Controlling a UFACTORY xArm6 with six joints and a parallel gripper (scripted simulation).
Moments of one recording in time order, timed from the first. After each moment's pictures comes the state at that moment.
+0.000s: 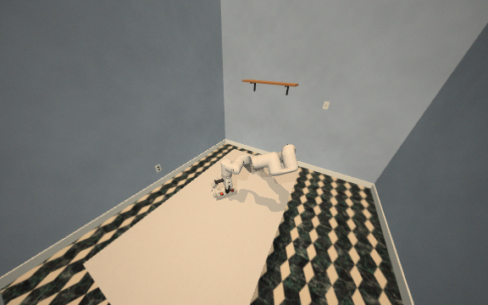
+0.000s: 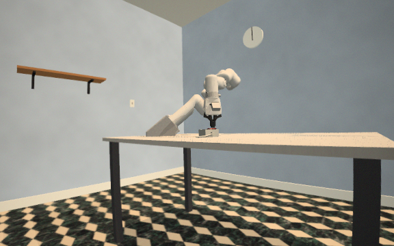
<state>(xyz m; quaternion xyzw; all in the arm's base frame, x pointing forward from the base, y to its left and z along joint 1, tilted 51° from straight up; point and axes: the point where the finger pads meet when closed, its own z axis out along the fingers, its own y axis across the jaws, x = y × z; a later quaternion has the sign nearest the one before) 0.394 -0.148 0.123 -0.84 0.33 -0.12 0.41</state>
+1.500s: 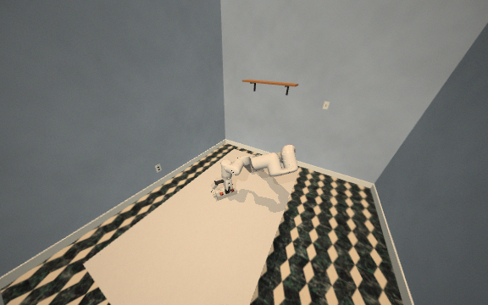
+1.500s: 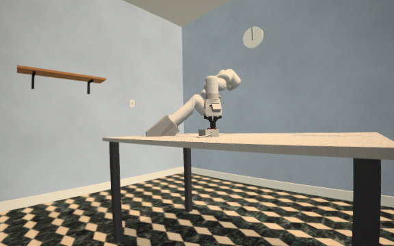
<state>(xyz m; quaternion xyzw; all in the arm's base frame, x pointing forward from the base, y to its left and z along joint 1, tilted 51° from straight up) 0.399 -0.143 0.119 -0.84 0.33 -0.13 0.41</state>
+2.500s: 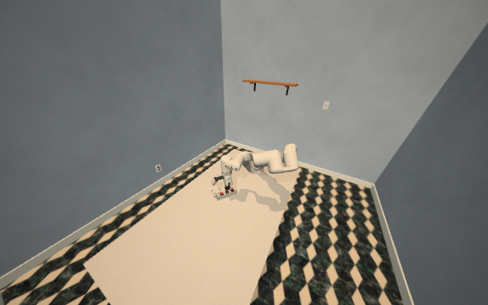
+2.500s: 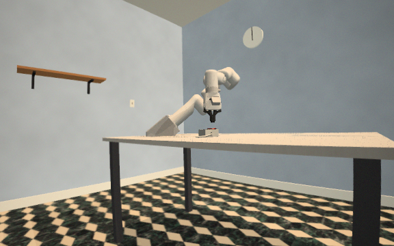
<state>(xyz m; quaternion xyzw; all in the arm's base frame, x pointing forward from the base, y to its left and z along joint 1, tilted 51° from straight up) 0.380 -0.166 0.142 -0.84 0.33 -0.12 0.41</state>
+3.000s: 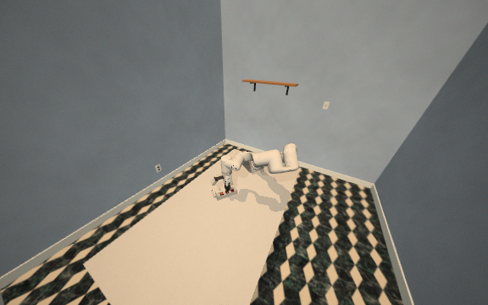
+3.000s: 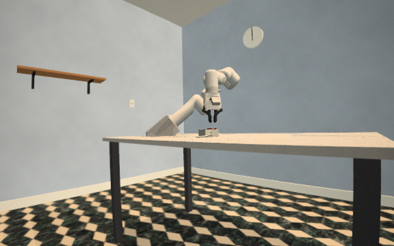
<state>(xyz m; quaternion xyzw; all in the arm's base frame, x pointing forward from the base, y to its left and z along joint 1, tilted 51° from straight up) 0.380 -0.166 0.142 -0.84 0.33 -0.12 0.41</state>
